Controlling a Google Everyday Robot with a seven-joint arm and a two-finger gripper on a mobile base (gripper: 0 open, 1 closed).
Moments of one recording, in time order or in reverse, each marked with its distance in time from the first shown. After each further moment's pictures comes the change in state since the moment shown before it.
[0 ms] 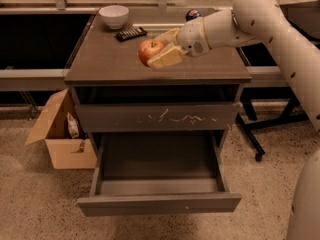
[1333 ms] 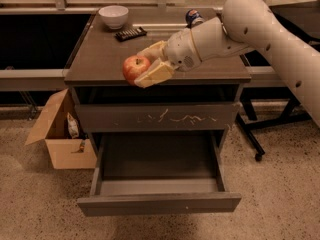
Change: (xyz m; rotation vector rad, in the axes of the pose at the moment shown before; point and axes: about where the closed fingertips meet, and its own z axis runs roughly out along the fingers) arm -0.016 0.075 0.018 -0.127 0.002 -0.062
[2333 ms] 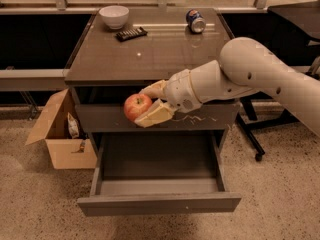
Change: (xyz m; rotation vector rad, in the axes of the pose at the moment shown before) arm 0.048 0.084 0.026 0.019 0.073 0.064
